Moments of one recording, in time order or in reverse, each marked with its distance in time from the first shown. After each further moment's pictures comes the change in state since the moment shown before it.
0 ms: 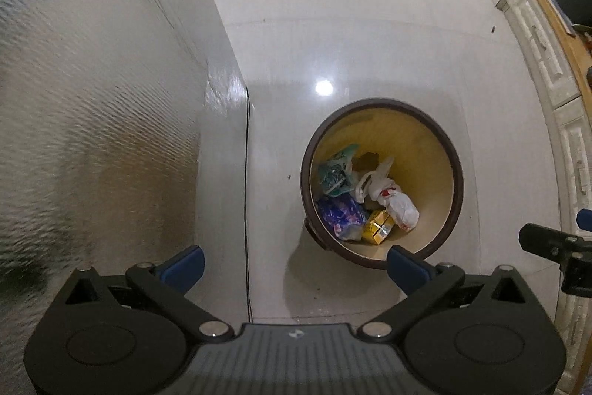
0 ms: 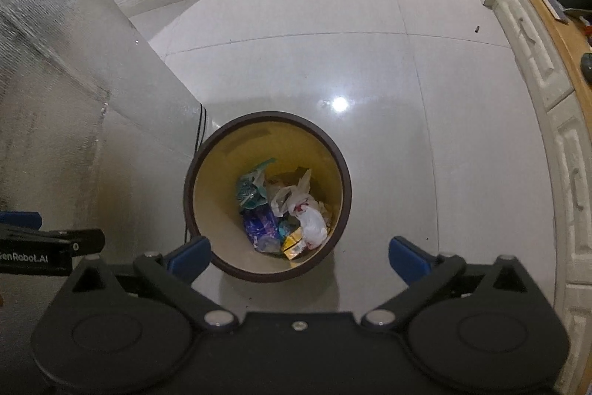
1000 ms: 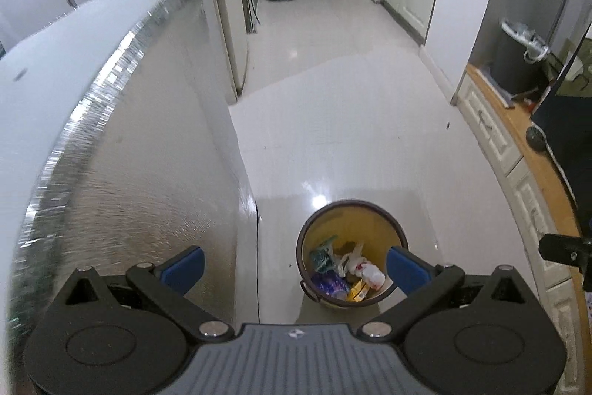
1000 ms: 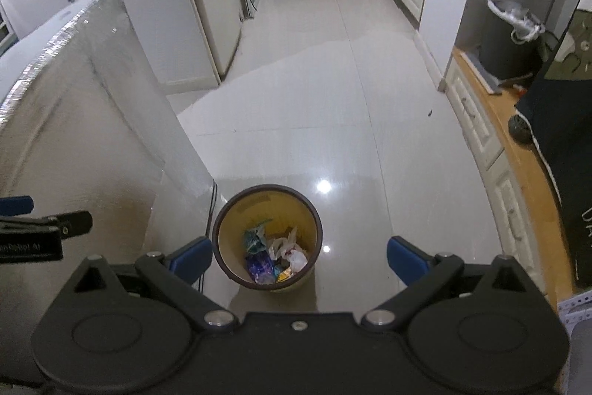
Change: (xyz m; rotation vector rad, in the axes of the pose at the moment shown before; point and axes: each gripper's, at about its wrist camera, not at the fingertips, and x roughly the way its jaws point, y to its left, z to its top) left arm -0.212 -0.012 -0.094 0.043 -0.423 0.001; right arm -0.219 0.008 -0.079 -0.011 -0.315 -0.047
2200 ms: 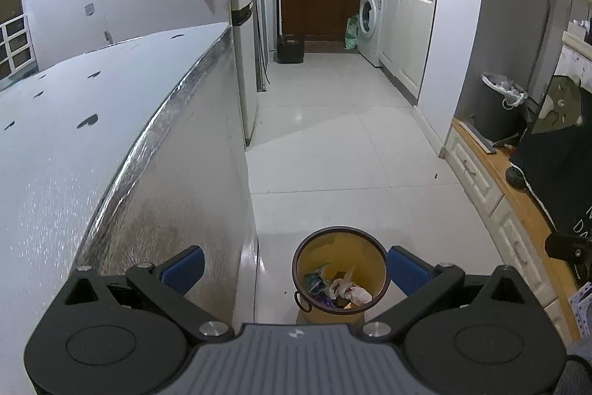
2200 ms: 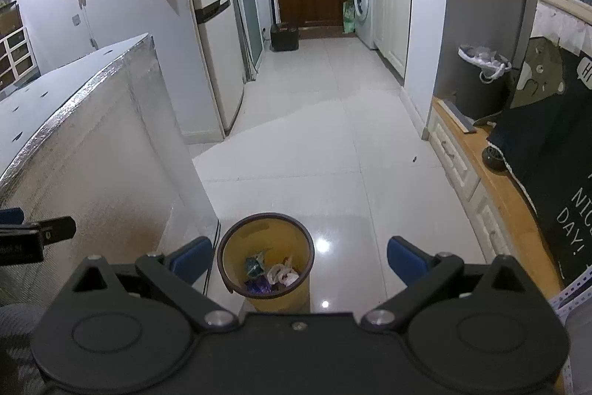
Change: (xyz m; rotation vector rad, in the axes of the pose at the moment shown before) left arm -0.096 -0.005 -0.105 -0.049 -0.227 0.002; right arm -0.098 -0.008 -0.102 0.001 -0.245 -0.007
